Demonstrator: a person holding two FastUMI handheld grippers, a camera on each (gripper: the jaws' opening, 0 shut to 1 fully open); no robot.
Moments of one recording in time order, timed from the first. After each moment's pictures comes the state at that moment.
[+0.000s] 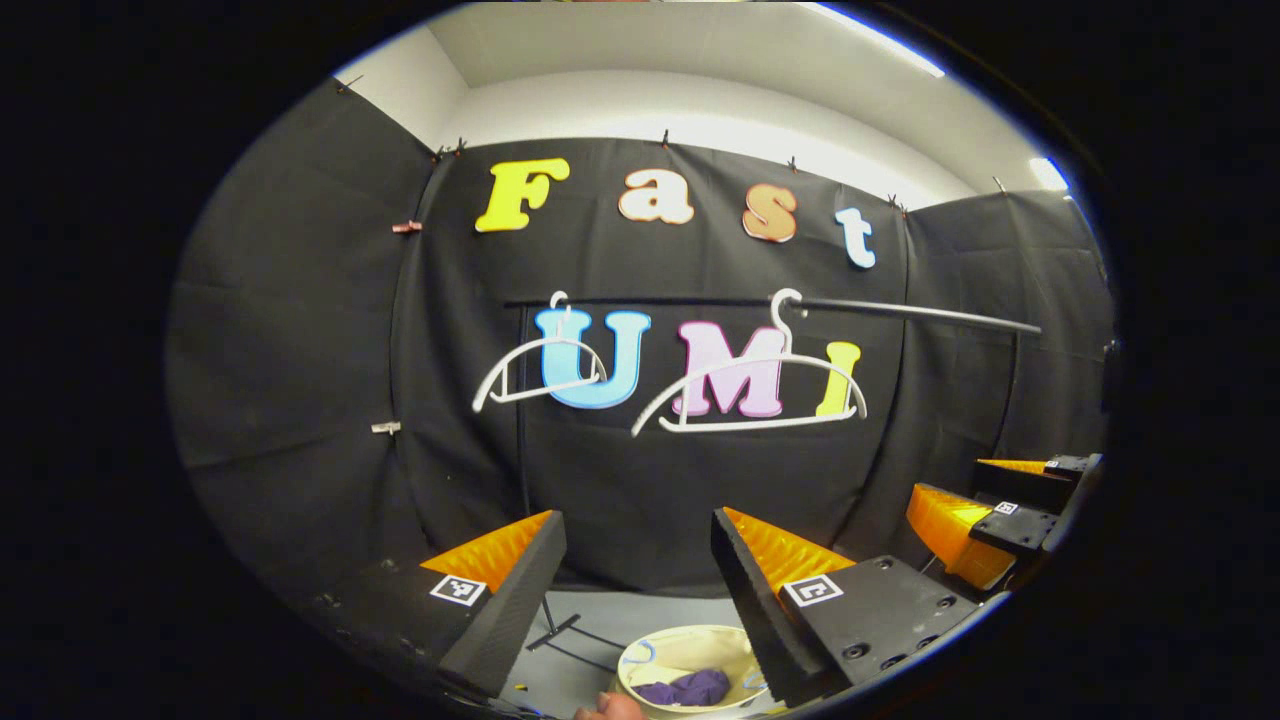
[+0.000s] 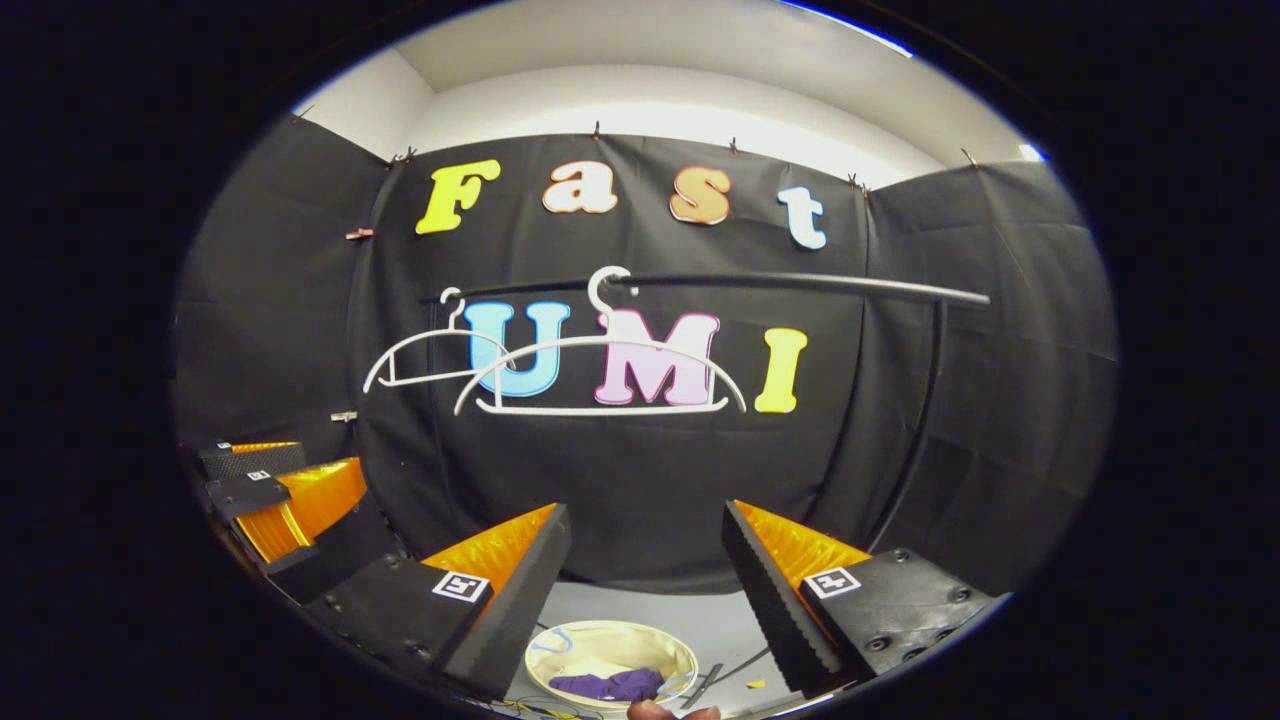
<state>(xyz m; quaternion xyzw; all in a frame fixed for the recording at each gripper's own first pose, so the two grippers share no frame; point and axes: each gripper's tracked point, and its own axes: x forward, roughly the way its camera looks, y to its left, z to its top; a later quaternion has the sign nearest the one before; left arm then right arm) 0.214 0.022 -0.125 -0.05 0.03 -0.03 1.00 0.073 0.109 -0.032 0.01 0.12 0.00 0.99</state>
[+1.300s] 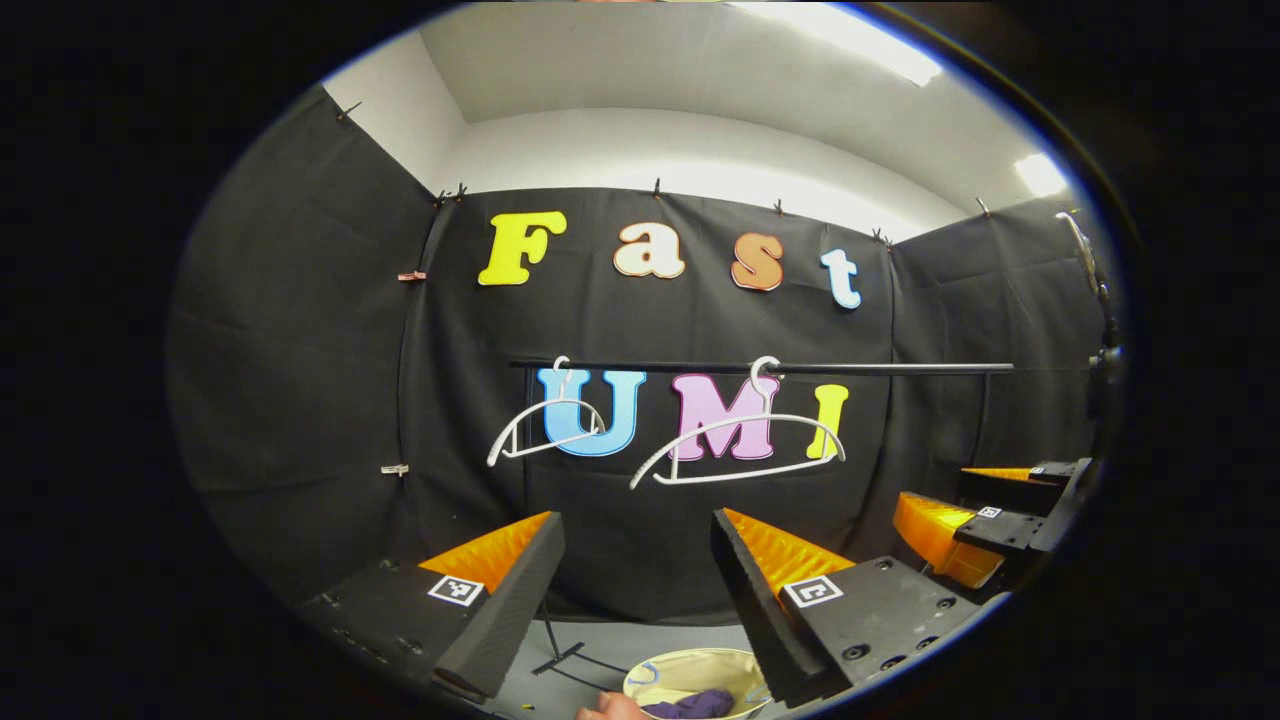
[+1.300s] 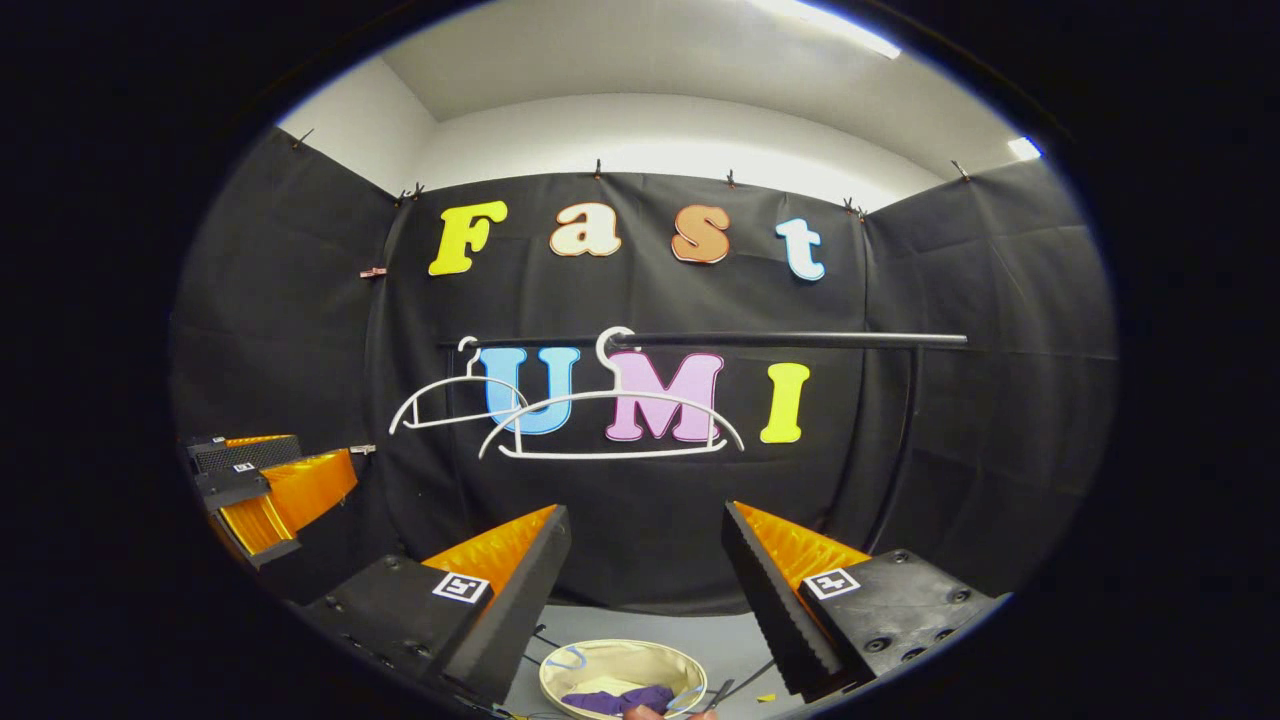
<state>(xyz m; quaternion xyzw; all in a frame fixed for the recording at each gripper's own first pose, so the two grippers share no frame) 0.186 0.018 -0.077 -0.03 -0.01 -0.03 1.00 0.050 0.106 -0.006 0.03 0.08 0.01 1.00</state>
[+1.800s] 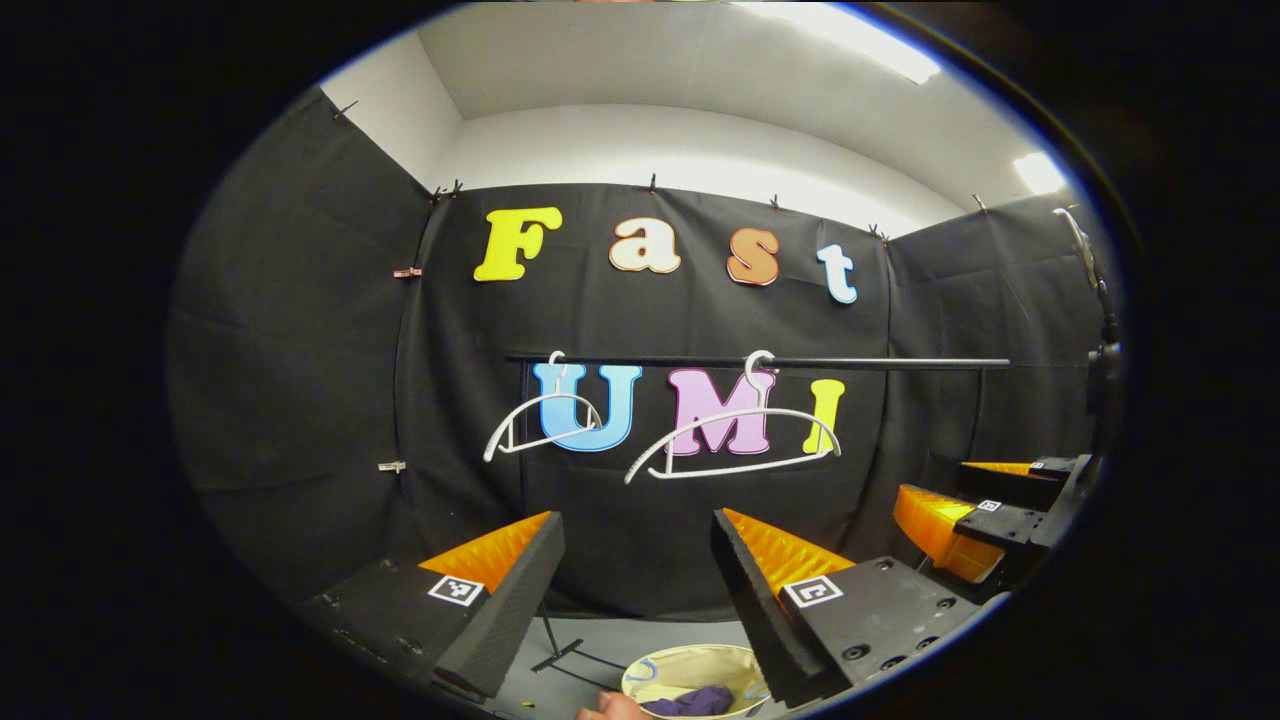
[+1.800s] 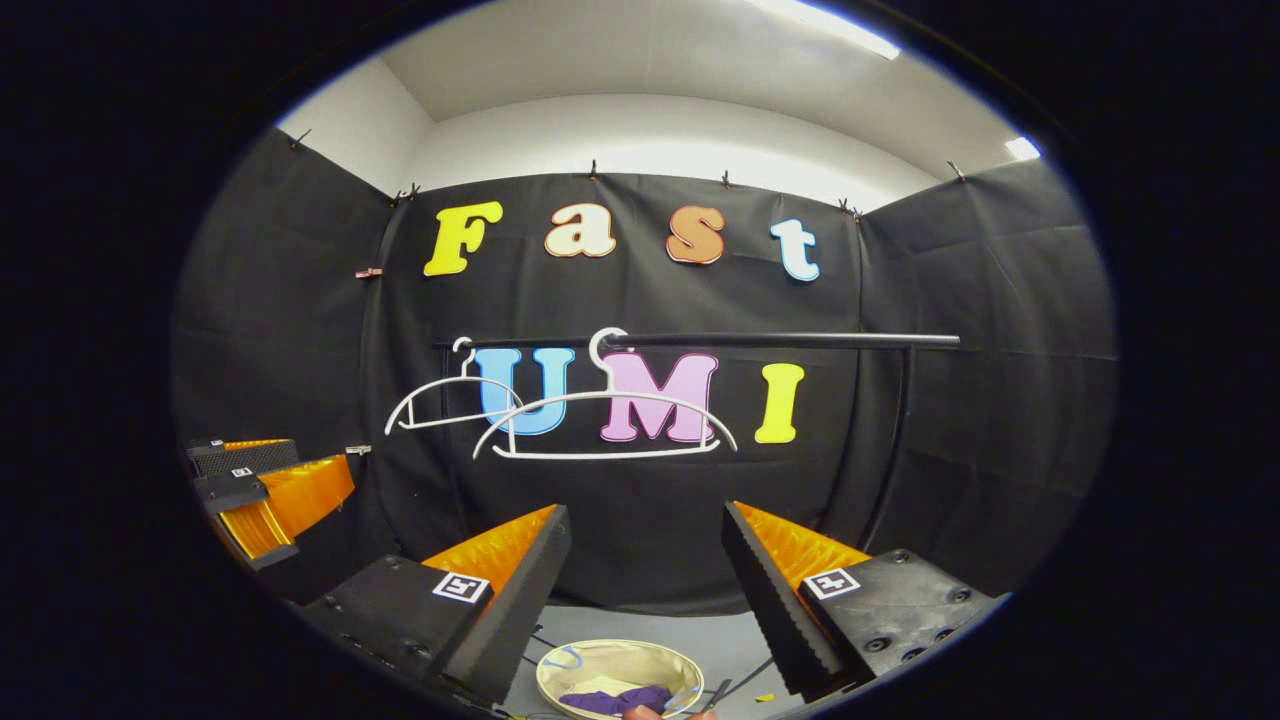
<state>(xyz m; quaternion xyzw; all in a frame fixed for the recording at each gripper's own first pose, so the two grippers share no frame) 0.186 0.012 -0.082 -0.03 0.00 -0.03 1.00 0.049 0.104 -0.002 0.03 0.08 0.00 1.00</state>
